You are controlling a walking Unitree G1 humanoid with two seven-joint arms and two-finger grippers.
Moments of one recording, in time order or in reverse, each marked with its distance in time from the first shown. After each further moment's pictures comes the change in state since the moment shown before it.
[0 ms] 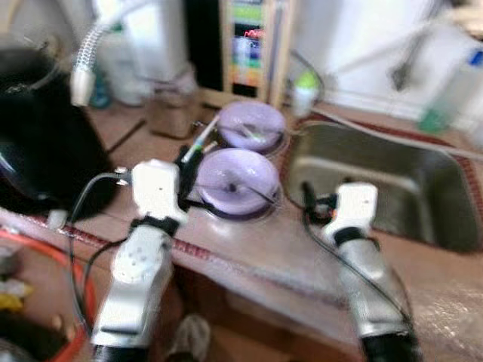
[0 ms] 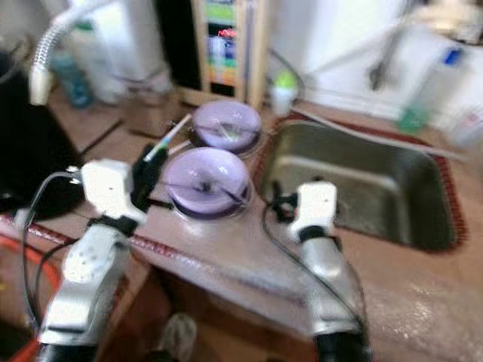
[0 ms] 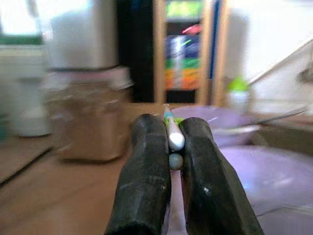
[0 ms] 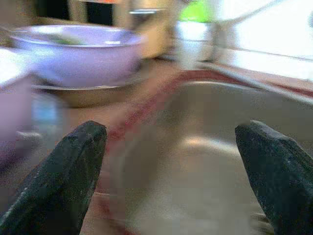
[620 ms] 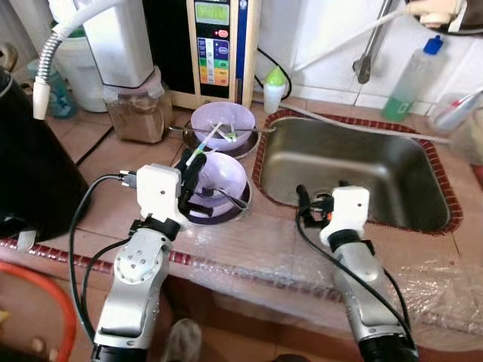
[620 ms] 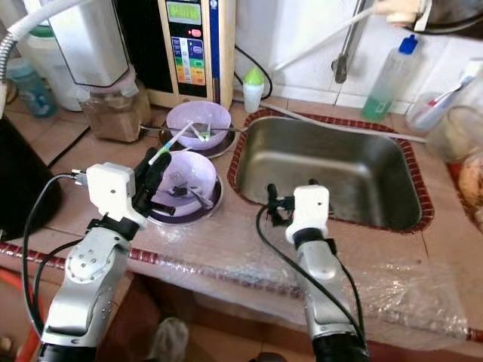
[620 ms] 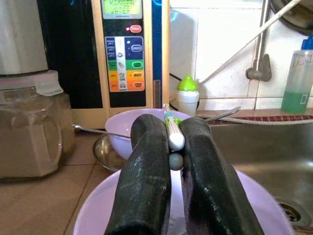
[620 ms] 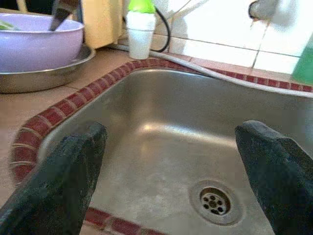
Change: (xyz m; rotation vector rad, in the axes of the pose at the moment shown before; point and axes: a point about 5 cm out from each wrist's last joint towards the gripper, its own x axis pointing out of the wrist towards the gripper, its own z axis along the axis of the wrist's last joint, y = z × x) left arm 0.000 -0.007 -0.001 -0.008 0.001 -0.043; right arm -0.003 -0.007 -0.003 -0.029 0.010 -0.029
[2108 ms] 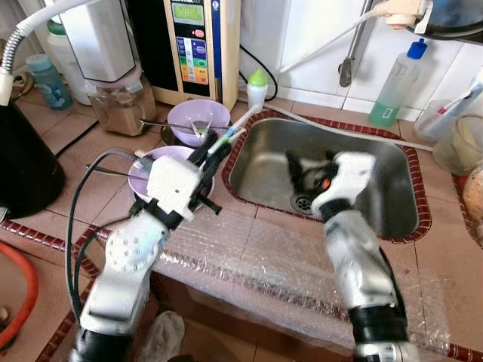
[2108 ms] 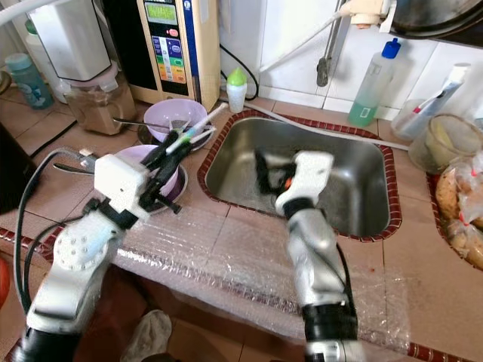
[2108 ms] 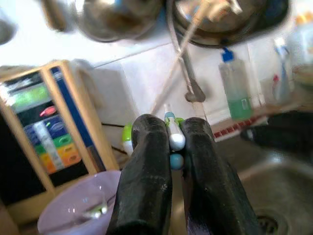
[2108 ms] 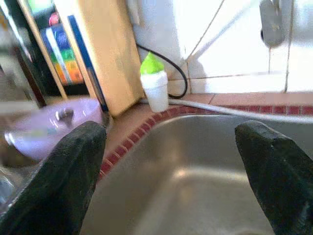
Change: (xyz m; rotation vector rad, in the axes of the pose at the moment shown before) left arm 0.017 -0.005 0.030 0.292 -0.143 -0.340; right arm 0.036 0.013 0.053 0.390 -0.099 0.115
